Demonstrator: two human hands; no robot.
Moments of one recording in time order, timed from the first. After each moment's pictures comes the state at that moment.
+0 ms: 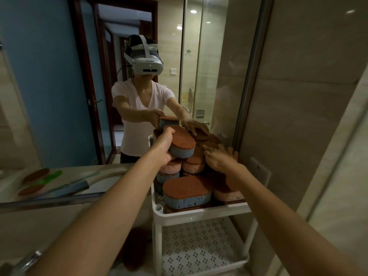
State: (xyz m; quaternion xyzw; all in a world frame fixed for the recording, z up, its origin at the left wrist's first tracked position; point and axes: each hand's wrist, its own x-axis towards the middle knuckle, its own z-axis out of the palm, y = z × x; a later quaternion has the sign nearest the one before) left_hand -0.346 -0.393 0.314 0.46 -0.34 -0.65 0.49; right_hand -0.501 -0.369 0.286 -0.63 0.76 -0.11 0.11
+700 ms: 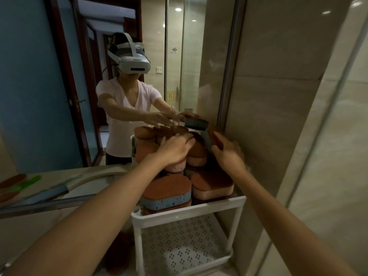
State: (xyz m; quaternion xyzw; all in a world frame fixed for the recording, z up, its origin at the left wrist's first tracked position) left_hand -0.402 -0.391 0.301 0.47 -0.84 -0.14 0.22; right_hand -0.559 -0.344 0.277 -0.58 0.72 -0.38 0.07
